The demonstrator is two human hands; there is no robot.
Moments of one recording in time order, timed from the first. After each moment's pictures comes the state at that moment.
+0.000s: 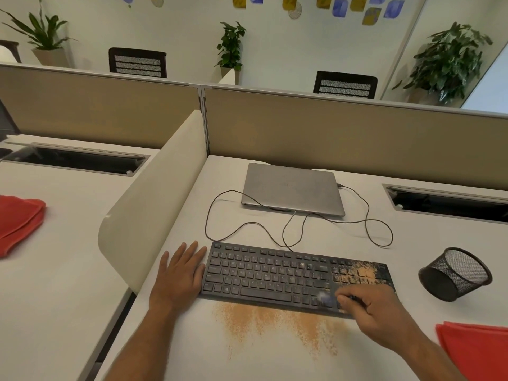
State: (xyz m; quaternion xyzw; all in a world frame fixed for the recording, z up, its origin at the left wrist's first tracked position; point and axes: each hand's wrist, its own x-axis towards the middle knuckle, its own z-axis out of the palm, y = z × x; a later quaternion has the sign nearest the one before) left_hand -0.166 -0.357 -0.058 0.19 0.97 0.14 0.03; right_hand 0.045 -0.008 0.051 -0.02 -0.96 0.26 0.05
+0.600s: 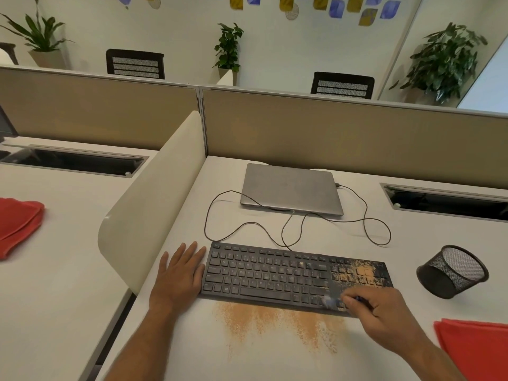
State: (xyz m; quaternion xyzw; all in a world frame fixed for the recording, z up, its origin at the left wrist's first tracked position) left_hand -0.165 -0.358 -0.057 0.20 0.97 0.14 0.03; right_hand 0.055 -0.008 0.048 -0.06 -0.96 0.27 0.09
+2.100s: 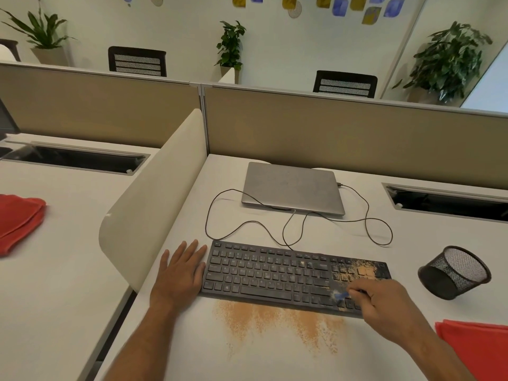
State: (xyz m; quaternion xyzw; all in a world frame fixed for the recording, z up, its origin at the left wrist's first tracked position) left_hand -0.167 -0.357 -0.058 0.19 0.97 0.14 0.03; right_hand 0.044 -0.004 0.058 -0.12 -0.98 0.18 0.04
